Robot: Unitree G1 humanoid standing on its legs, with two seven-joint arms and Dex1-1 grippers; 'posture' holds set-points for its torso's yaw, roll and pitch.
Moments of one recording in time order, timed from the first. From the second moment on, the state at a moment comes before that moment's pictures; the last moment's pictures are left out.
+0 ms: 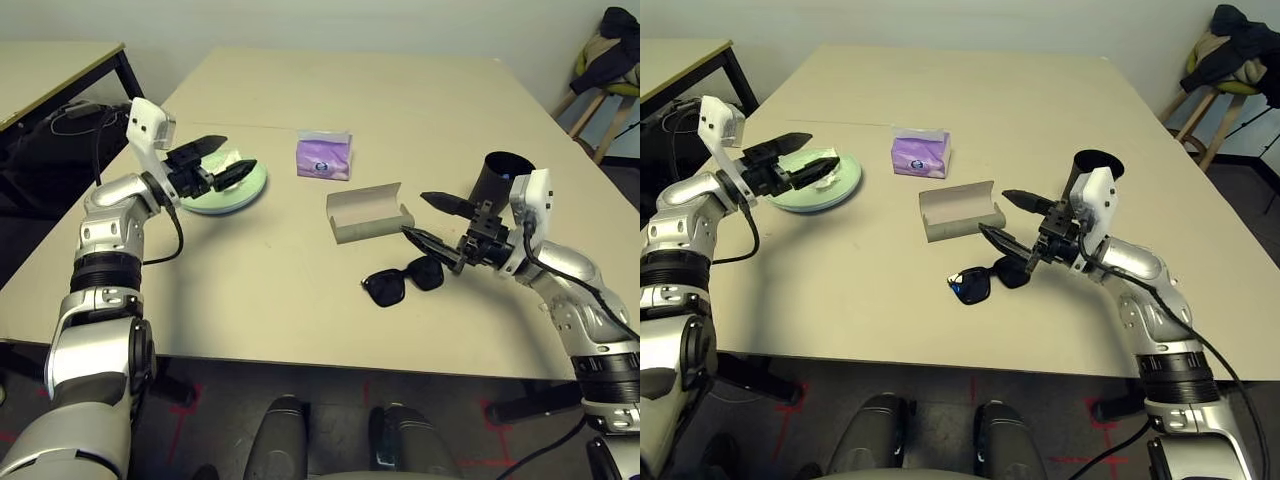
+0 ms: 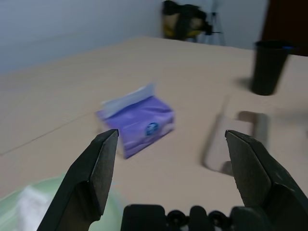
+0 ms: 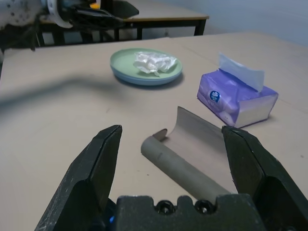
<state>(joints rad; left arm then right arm) -0.79 0.61 0.17 0.62 -0.29 0.10 -1.17 -0.38 -0.57 -0.05 0.01 0.44 0.23 0.97</state>
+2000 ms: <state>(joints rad) -0.52 0.53 0.00 0.33 -0.33 0.07 -1.34 -0.88 -0.80 0.60 -0.07 -0.25 0.22 1.43</state>
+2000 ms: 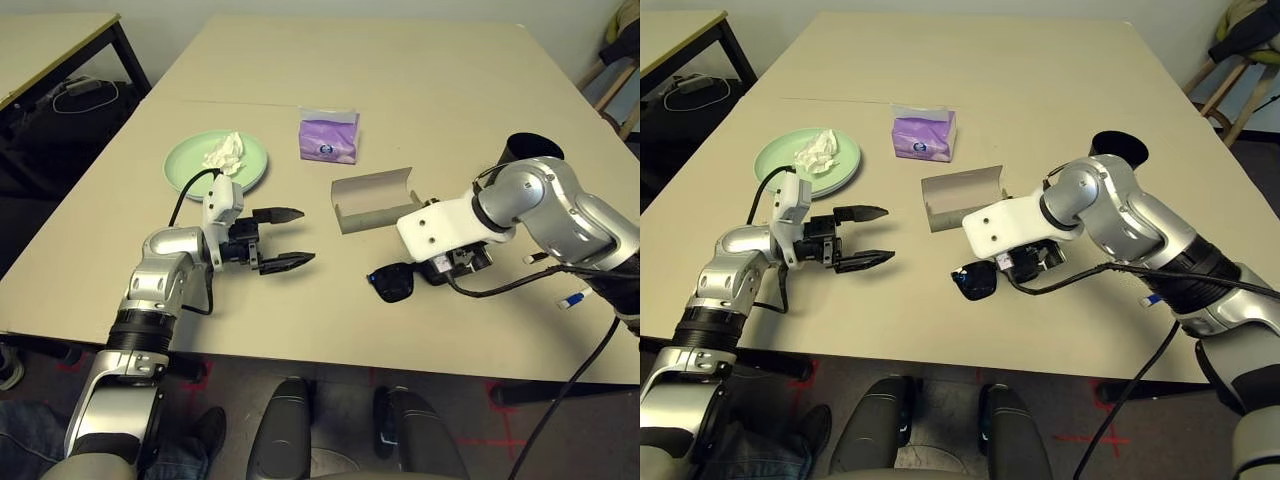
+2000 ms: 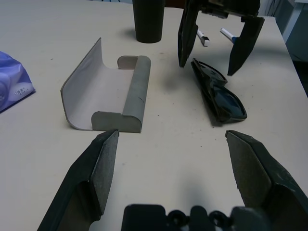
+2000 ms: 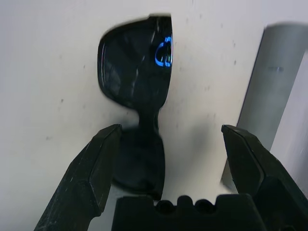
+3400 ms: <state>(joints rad) -0.47 0.55 0.00 0.25 -0.34 0.09 -1.31 -0.85 -0.73 0.61 0.01 -0.34 0.18 1.48</state>
